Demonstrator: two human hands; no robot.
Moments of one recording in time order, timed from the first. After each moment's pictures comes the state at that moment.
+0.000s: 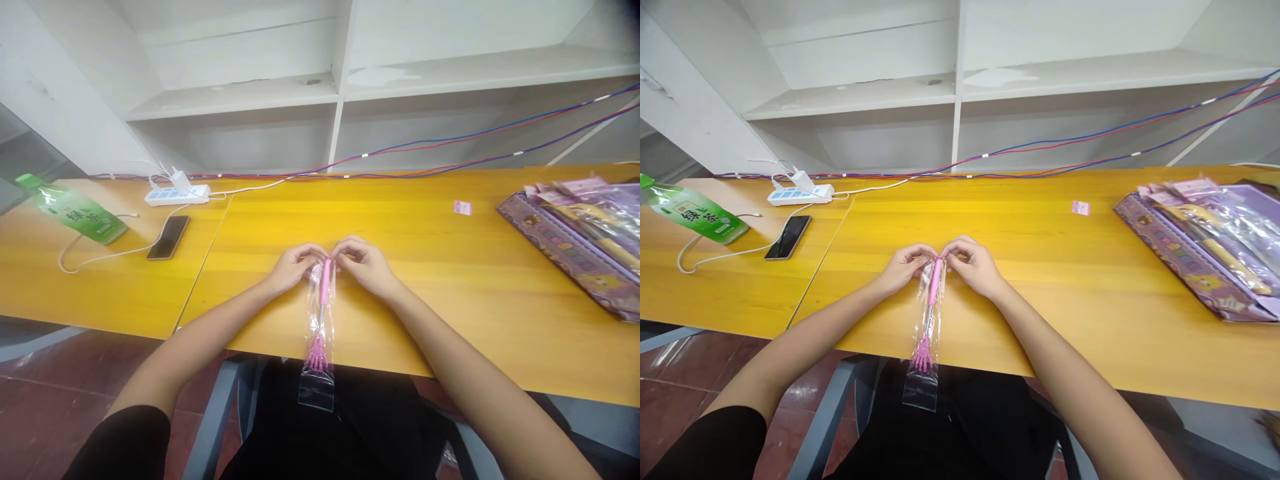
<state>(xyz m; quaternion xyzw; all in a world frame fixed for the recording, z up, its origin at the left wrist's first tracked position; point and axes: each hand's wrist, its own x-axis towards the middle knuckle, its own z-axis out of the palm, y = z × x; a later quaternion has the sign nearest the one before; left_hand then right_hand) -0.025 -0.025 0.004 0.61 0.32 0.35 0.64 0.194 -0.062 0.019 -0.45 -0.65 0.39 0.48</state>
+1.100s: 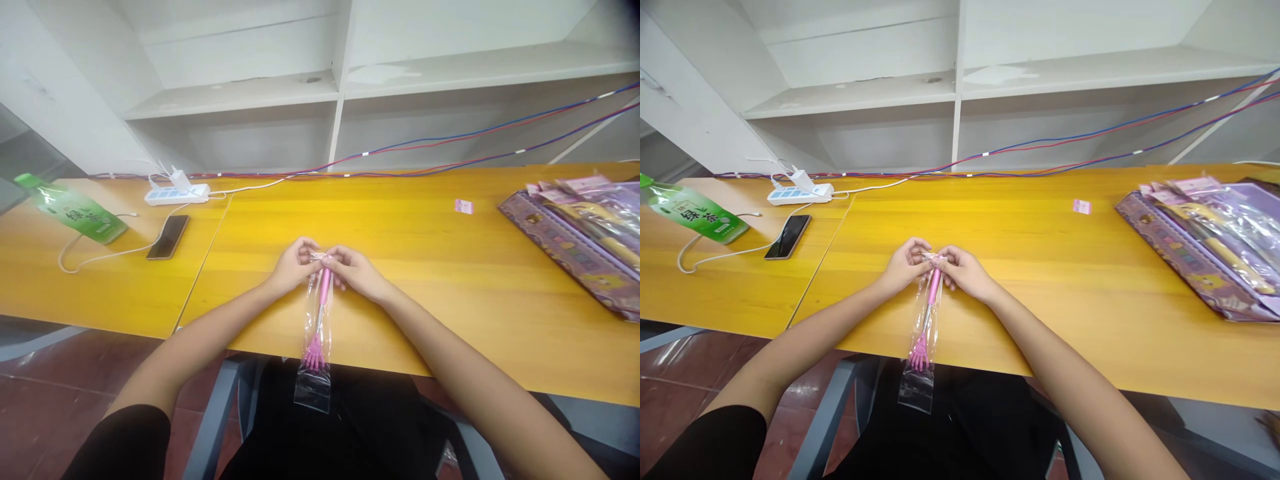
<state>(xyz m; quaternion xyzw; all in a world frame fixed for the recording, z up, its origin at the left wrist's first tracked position) -0.018 -0.027 0.003 0.57 0.35 0.39 0.63 0.176 -0.066 0.010 -0.44 -0.54 0.59 0.41</state>
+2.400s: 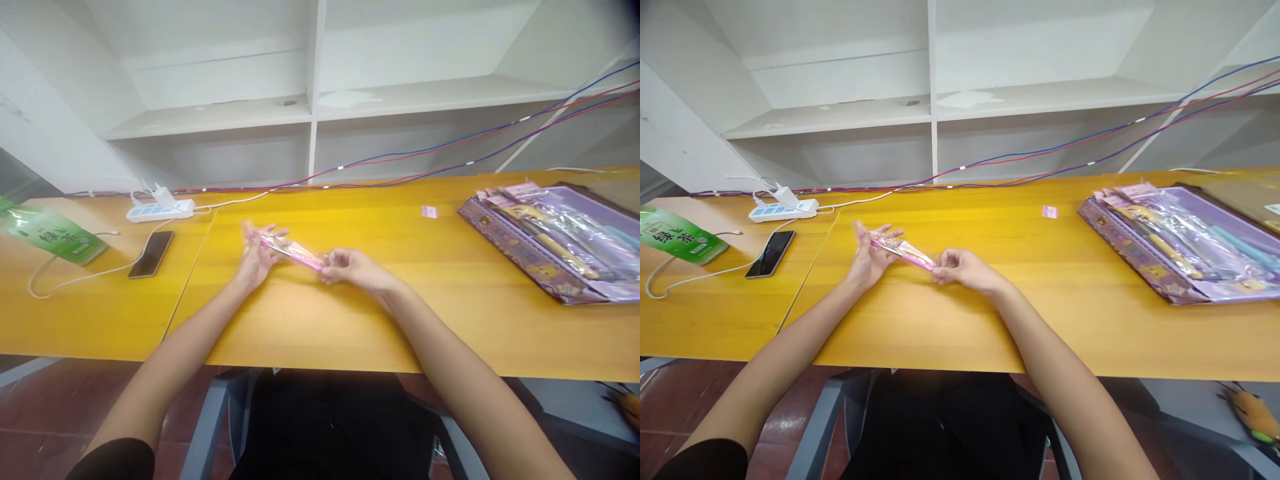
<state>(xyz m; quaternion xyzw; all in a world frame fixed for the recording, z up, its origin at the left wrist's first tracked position) -0.043 0.012 0.027 0.40 0.29 0.52 0.70 0.217 -0.062 0.027 -0.44 -0.52 0.62 0.39</state>
